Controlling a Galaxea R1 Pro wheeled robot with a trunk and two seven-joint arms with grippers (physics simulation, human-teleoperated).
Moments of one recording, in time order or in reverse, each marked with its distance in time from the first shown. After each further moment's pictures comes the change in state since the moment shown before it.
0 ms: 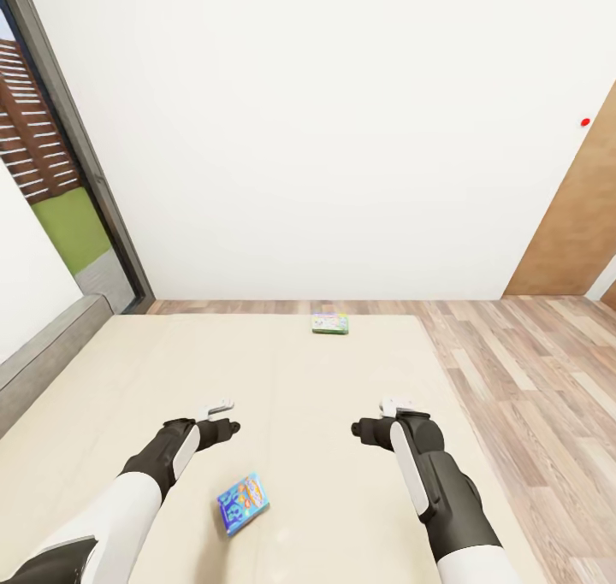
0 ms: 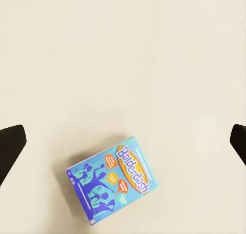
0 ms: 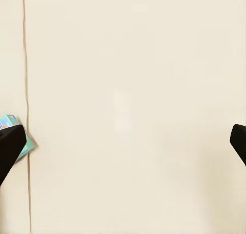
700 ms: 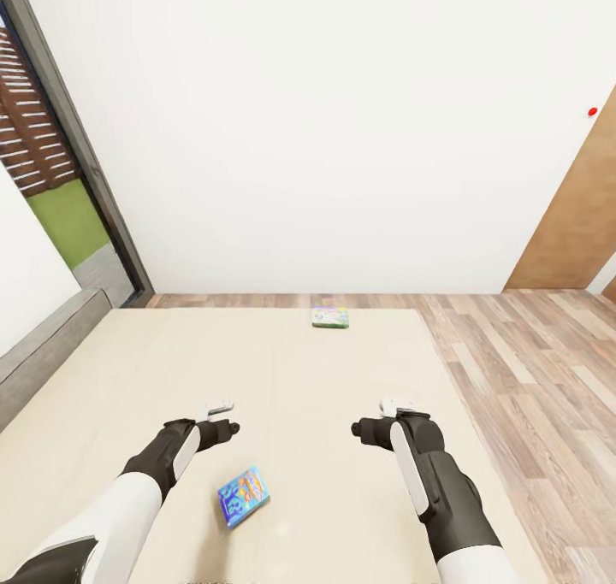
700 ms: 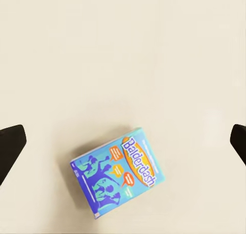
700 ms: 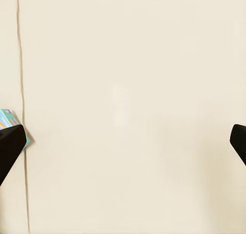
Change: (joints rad) left arm 0.000 -0.001 0.000 0.006 -0.004 -0.002 0.011; right arm 0.000 0.000 -0.002 0.002 0.001 -0.001 0.000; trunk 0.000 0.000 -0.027
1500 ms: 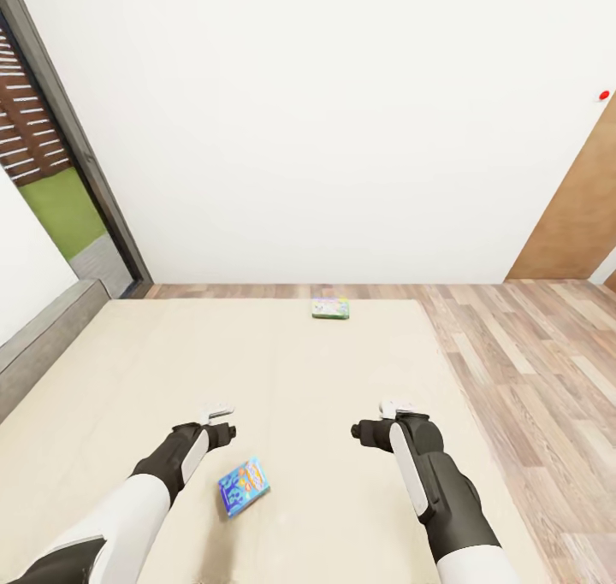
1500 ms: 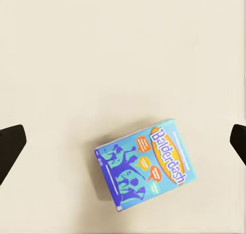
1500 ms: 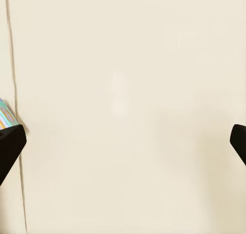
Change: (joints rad) left arm 0.000 -0.029 0.002 0.029 -0.003 -0.052 0.152; right arm 0.000 0.000 0.000 0.011 0.000 0.000 0.000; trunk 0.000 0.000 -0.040
